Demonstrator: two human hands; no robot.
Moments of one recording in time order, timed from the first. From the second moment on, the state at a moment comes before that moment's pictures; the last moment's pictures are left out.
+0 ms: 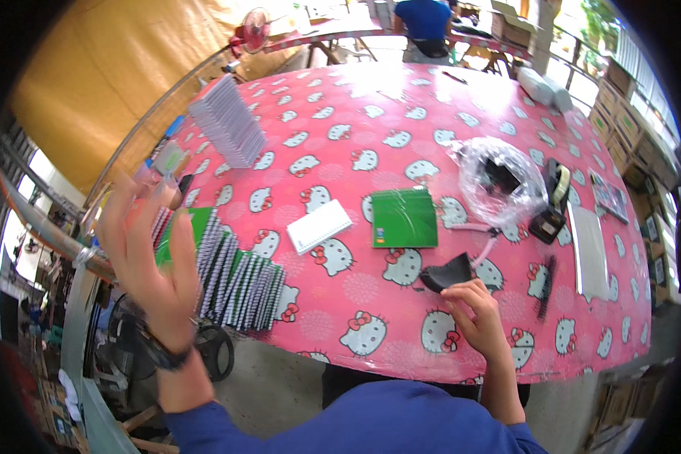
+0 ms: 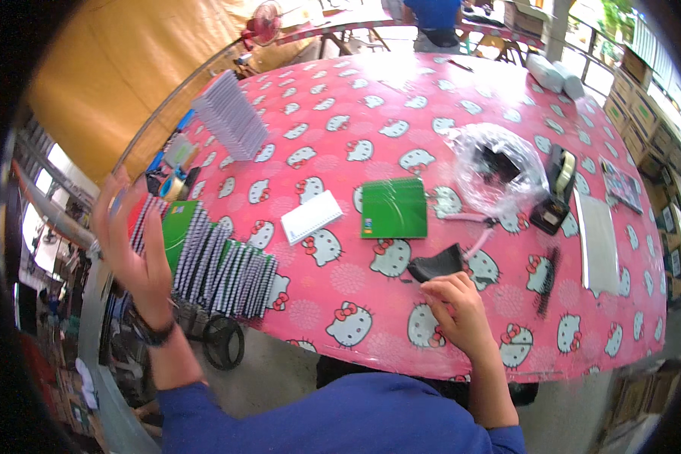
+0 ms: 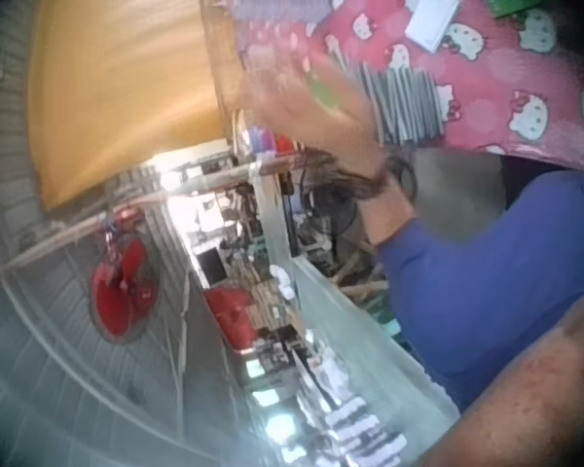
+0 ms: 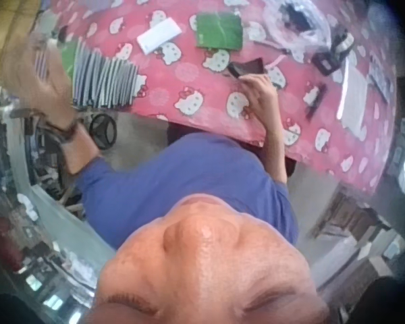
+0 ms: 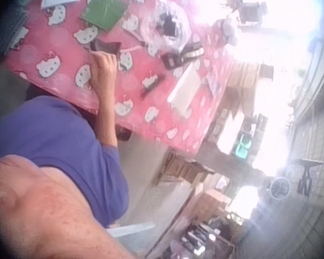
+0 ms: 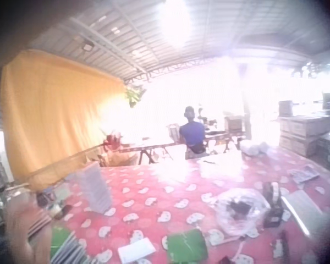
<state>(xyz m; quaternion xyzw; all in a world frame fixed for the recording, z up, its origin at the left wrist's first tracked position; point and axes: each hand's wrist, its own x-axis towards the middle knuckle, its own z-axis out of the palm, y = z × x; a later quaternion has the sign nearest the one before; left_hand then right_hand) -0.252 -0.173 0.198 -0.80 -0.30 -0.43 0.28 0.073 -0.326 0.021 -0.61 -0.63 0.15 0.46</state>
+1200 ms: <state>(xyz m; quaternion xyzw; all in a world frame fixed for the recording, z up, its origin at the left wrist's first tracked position) -0.101 -0.240 -0.011 -0.89 -0.18 -0.38 -0.16 0.163 -0.326 -0.037 -0.72 -0.47 0.05 0.51</state>
